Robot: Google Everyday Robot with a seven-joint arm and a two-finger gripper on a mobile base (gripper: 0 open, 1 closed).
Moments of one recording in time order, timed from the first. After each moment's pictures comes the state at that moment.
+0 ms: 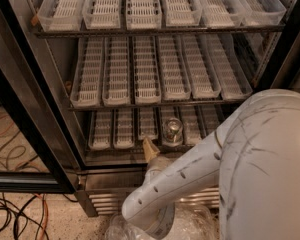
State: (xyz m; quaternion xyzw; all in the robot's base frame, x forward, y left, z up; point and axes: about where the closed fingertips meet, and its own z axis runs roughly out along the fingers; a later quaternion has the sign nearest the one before) arm 0.570 -0.073 0.604 0.24 0.76 0.00 0.60
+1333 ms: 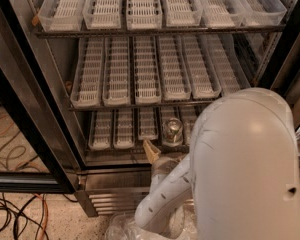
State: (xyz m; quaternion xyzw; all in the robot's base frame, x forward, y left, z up) arm 0.588 -0.079 0.604 0.15 0.73 0.01 0.67
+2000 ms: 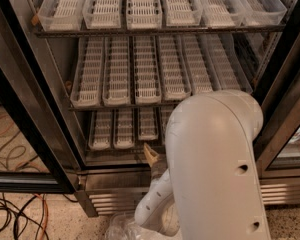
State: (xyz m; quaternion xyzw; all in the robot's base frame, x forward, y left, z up) arm 0.601 -0.079 0.564 0.10 0.75 -0.05 0.66
